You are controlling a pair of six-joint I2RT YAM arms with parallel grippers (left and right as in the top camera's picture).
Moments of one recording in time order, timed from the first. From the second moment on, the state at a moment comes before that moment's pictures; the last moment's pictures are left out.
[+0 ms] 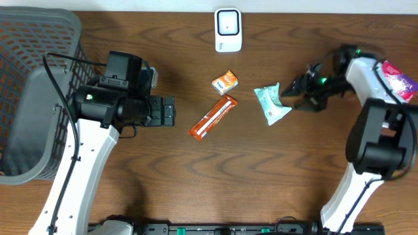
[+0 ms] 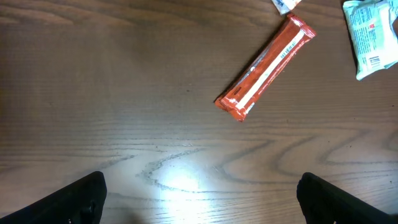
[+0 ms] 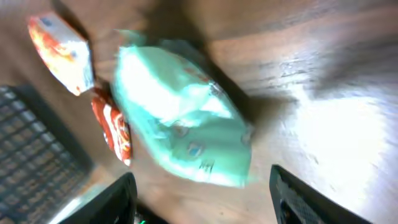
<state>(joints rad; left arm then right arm) -0.20 1.37 1.37 -1.20 0.17 -0.20 -0.15 2.12 1.62 -1.16 -0.64 0.19</state>
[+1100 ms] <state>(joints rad) -0.20 1.37 1.37 -1.20 0.17 -0.20 0.13 2.06 1.75 -1.27 -0.06 0.25</state>
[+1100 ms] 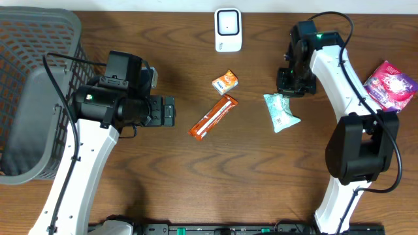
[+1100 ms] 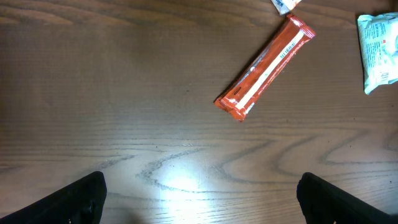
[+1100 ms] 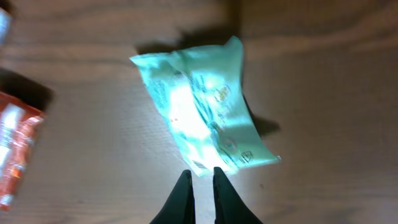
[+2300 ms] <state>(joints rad) -0.20 1.37 1.37 -1.20 0.17 -0.20 -0.04 2.07 1.38 -0.68 -0.46 0.16</state>
